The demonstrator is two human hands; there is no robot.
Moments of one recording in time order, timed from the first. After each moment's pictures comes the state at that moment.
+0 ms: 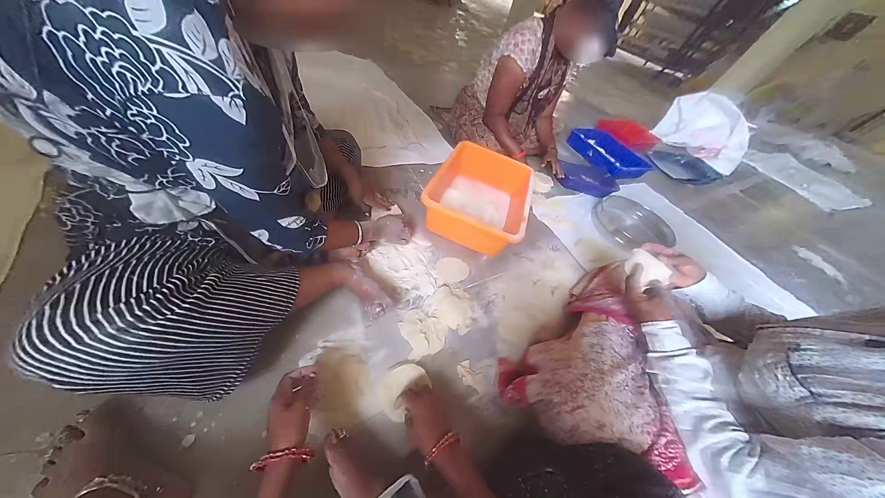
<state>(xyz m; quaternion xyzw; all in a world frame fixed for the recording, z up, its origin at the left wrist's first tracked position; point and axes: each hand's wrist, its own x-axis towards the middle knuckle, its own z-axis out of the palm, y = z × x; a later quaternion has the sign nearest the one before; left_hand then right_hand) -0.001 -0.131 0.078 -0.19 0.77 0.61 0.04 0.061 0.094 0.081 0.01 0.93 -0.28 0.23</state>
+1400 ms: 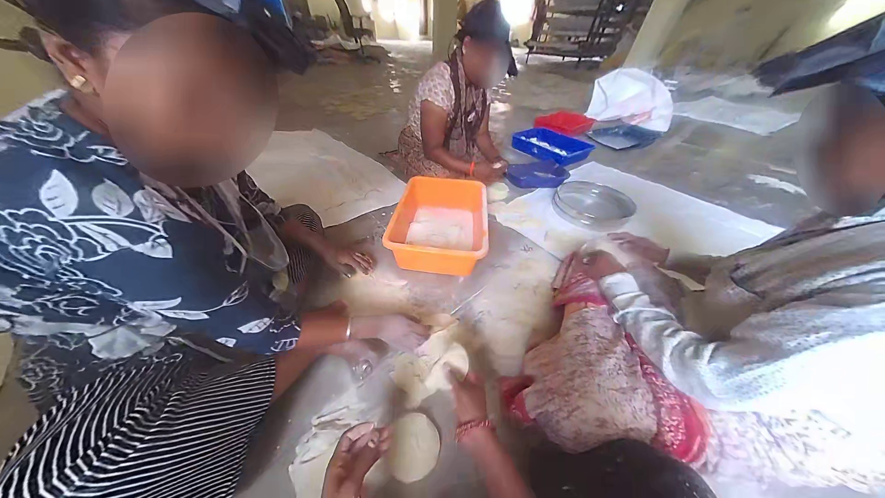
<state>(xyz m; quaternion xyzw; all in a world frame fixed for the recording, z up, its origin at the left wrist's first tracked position) 0.022 -0.066 0.125 -0.02 0.64 0.75 0.17 0.016 0.146 0.129 0.39 0.55 -0.72 -0.17</state>
